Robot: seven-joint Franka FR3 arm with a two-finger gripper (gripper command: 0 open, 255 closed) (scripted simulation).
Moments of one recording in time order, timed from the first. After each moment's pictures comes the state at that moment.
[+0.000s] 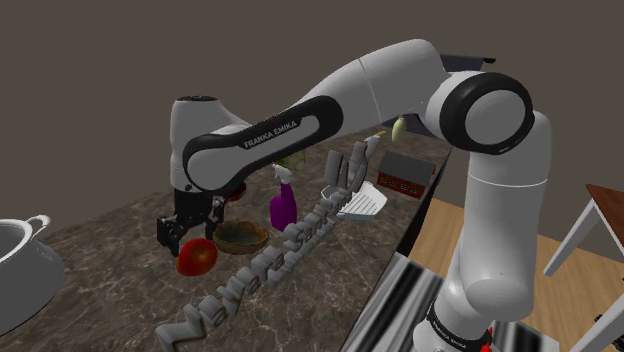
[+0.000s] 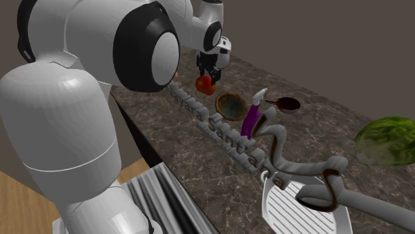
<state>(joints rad) 0.23 0.23 0.37 -1.85 0.02 2.21 0.49</state>
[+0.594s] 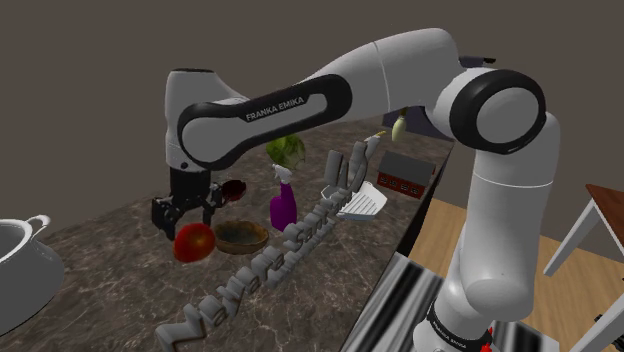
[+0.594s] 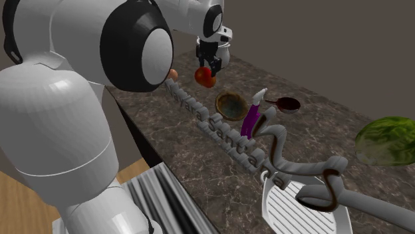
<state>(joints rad) 0.23 0.20 0.37 -1.77 0.04 2.10 0.49</state>
